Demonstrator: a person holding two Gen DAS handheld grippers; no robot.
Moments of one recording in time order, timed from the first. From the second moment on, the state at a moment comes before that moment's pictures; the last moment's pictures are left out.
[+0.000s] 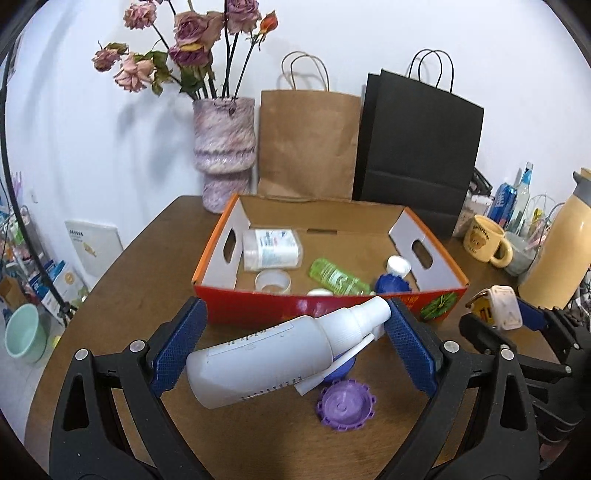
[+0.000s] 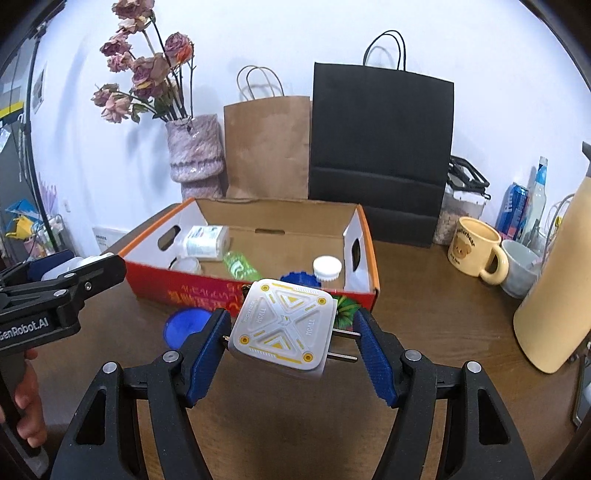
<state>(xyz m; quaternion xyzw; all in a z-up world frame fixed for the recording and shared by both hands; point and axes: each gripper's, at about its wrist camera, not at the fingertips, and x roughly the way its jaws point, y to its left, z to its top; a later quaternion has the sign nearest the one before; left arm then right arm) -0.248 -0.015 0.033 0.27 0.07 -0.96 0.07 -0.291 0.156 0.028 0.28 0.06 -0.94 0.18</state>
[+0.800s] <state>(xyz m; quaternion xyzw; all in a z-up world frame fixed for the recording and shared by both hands) -0.309 -0.026 0.046 0.25 0.08 -0.96 0.08 -0.352 0.133 0.035 0.27 0.04 -0.95 0.17</state>
